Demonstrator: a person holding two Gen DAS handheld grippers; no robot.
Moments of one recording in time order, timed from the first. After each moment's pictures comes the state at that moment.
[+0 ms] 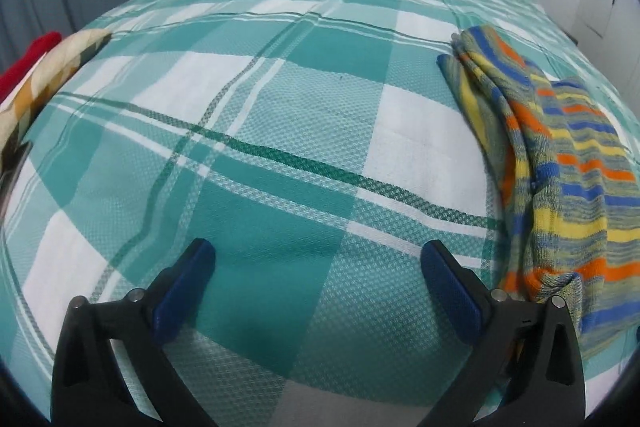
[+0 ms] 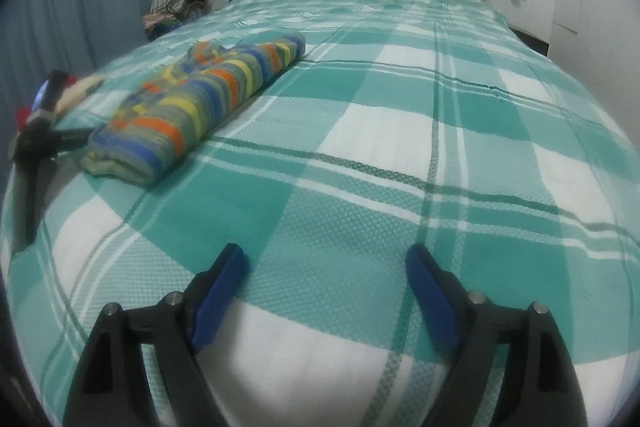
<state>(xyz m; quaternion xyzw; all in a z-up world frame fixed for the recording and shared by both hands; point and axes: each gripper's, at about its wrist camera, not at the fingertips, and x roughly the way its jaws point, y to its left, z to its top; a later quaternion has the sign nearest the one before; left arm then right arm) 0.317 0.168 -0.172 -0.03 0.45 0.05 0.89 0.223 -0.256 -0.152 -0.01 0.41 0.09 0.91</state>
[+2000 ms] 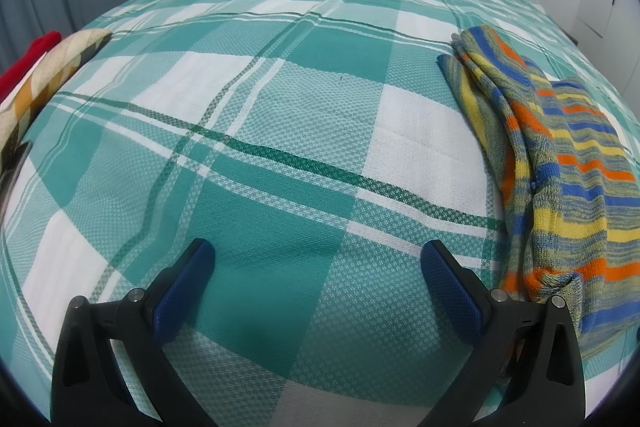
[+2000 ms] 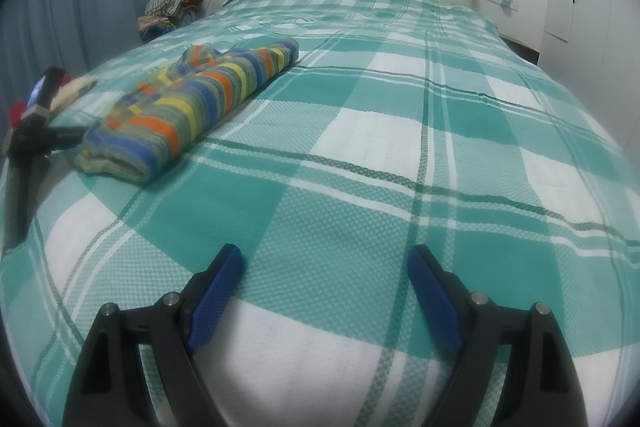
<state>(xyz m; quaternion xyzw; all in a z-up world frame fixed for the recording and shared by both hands) 0.317 0.167 -0.172 -0.03 0.45 0.05 0.89 0.215 -0.260 -0.154 -0.01 0.39 0.08 0.92</state>
